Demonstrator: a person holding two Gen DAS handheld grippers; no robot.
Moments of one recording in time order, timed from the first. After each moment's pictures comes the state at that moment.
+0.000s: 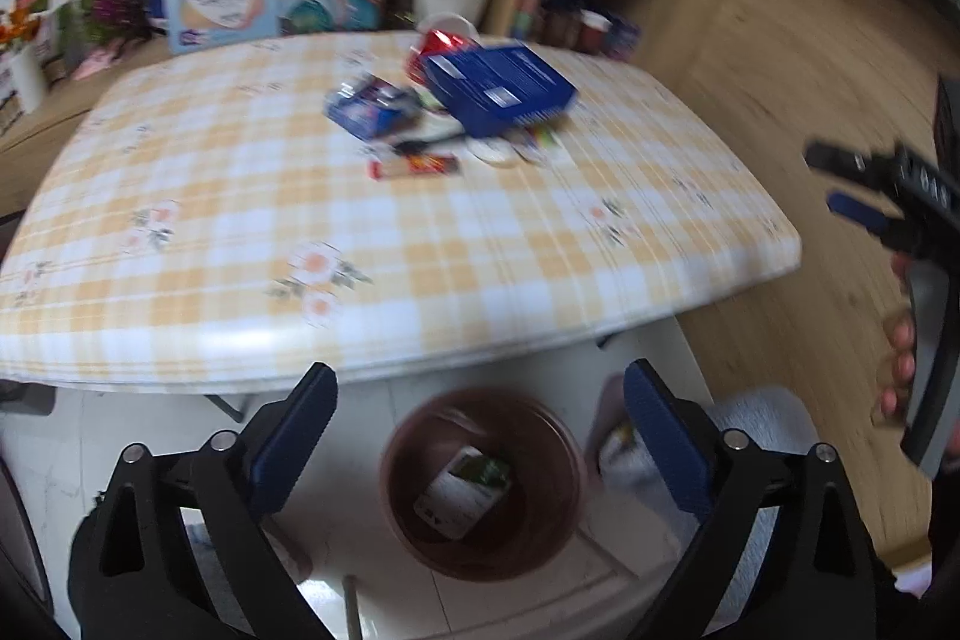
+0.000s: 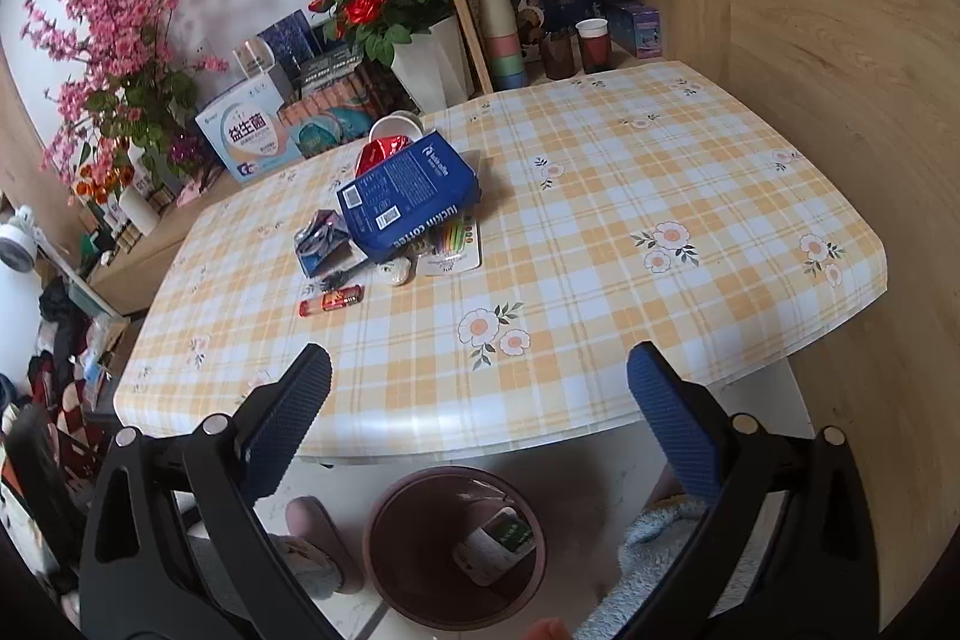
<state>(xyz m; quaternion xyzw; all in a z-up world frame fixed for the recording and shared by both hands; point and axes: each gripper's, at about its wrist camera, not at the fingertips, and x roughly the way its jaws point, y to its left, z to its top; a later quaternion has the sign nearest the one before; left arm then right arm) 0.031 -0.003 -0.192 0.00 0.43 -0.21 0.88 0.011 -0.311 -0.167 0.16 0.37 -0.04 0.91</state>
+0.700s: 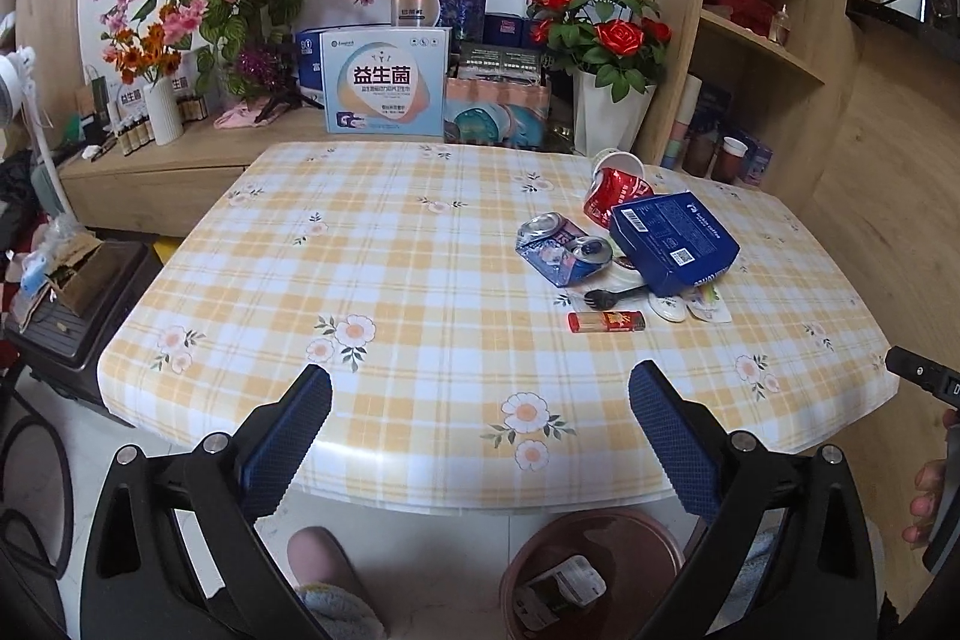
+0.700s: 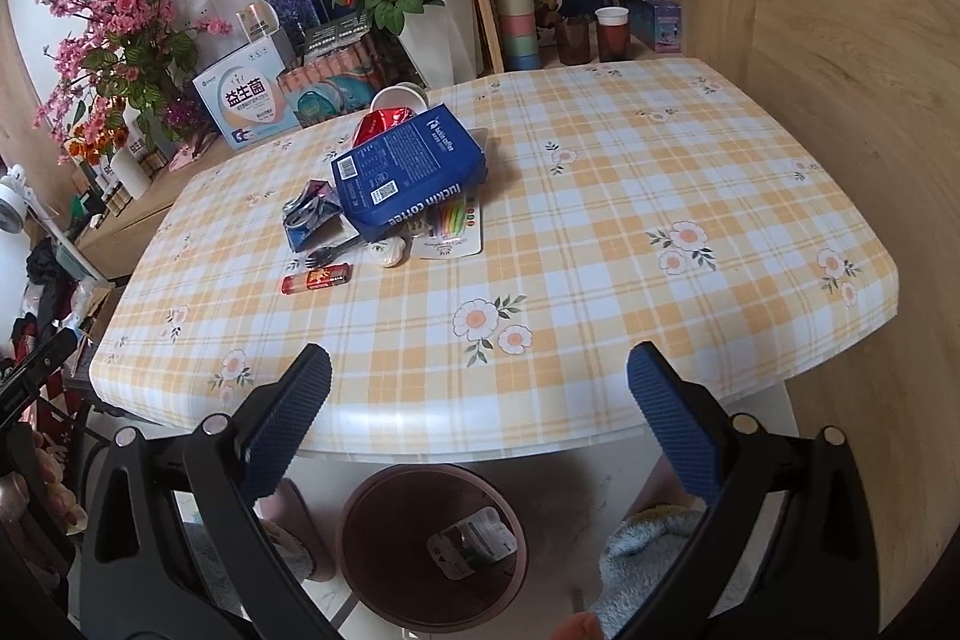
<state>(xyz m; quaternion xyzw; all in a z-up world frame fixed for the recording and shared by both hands) 0.079 0.074 -0.143 -0.01 0.35 -0.07 0.94 0.039 -0.302 -0.187 0.13 0.39 -0.03 0.91</state>
